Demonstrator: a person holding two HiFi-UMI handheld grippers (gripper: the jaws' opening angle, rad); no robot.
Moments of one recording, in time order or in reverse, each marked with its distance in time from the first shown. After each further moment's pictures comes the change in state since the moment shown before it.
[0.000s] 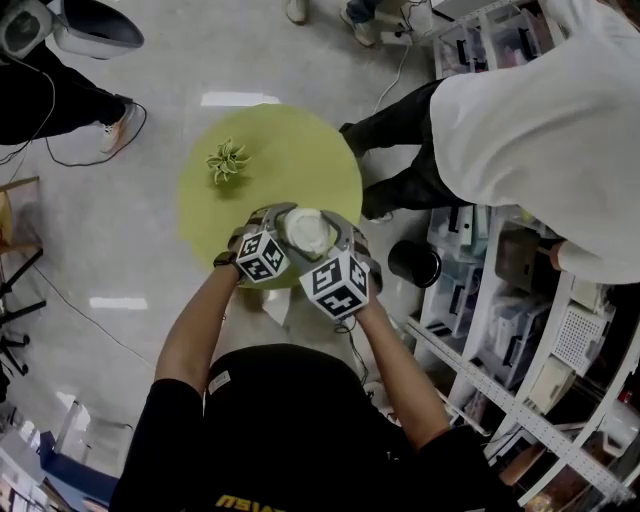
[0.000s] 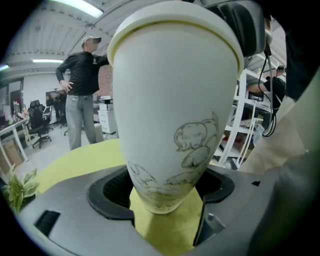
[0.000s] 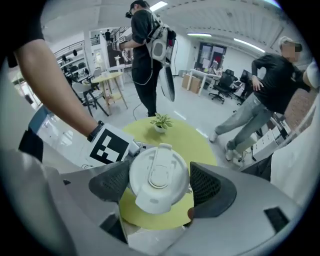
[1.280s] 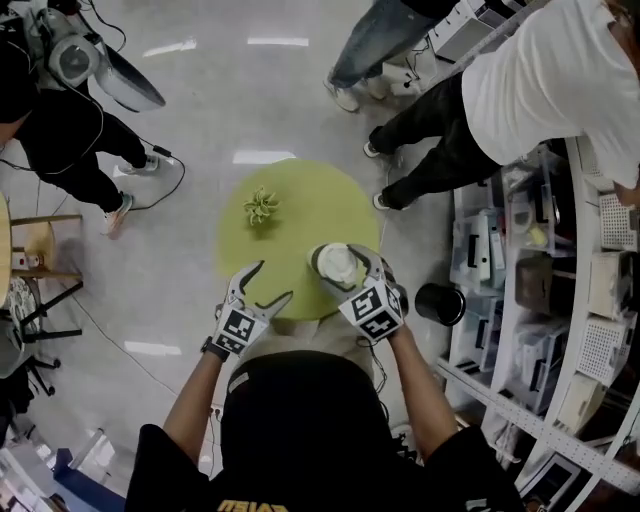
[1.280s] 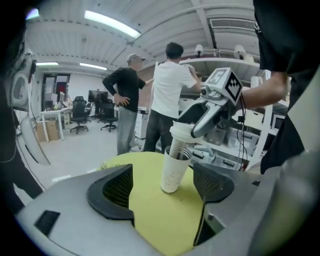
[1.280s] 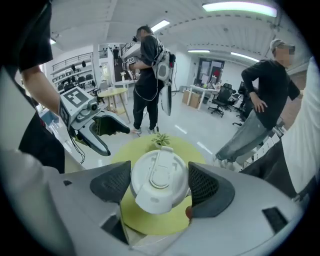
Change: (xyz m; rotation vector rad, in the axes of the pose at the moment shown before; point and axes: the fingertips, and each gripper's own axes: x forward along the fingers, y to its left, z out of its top) left arm -0.201 -0.001 0.039 -0.268 -0.136 0.291; right arm -0.059 -0.004 0.019 -0.013 -0.175 0.003
